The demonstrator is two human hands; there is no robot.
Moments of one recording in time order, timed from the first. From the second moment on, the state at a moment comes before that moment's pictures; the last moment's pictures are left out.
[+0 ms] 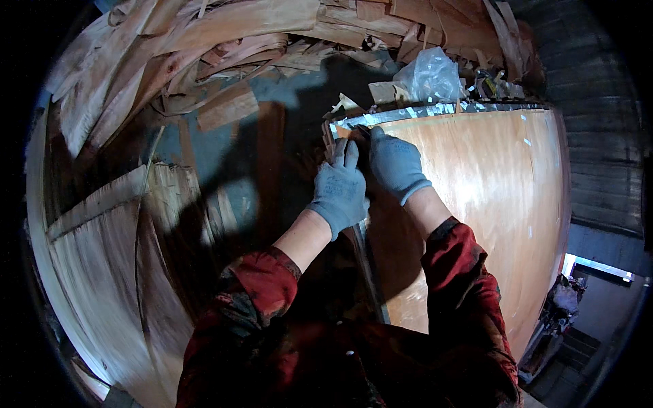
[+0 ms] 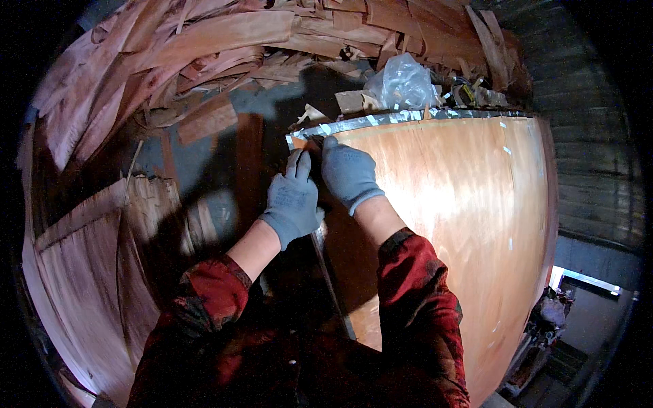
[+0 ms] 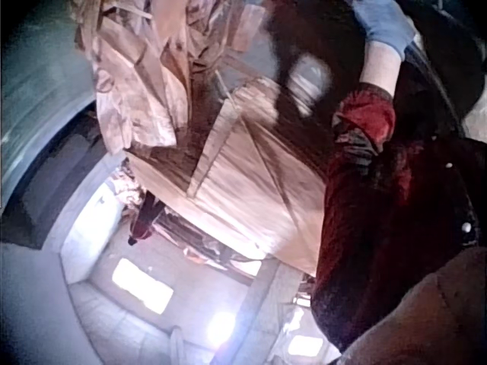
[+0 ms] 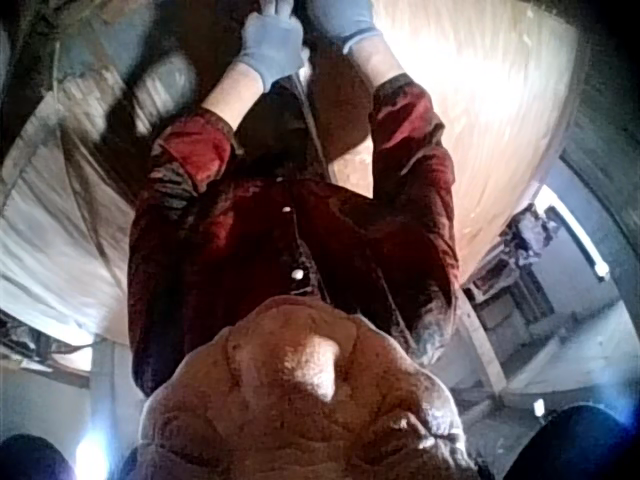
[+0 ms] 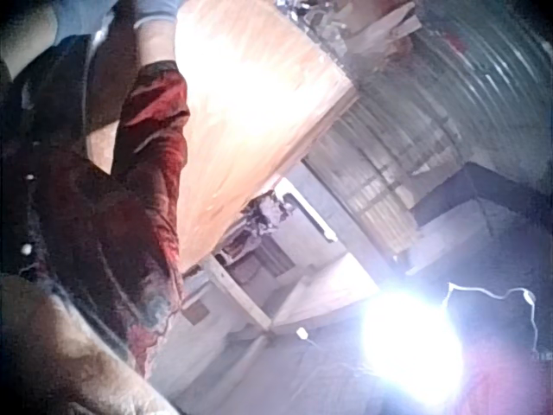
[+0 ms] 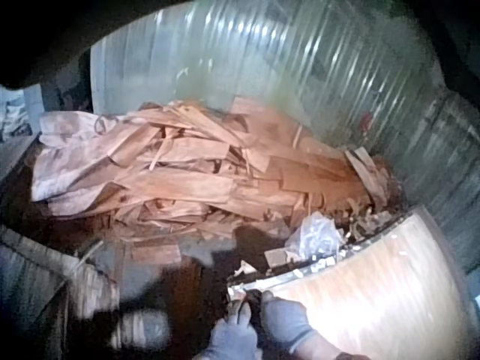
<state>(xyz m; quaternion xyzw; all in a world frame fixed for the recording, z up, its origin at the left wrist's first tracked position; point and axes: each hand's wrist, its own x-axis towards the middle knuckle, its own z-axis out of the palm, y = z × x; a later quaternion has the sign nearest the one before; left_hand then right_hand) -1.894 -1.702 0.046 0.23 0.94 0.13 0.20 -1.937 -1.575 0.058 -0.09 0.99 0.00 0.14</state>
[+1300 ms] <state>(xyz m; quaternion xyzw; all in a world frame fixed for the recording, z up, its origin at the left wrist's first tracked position) -1.880 -1.674 0.044 0.36 0.93 0.00 -0.01 -1.815 -1.508 0.072 0.06 0.97 -0.05 0.21</state>
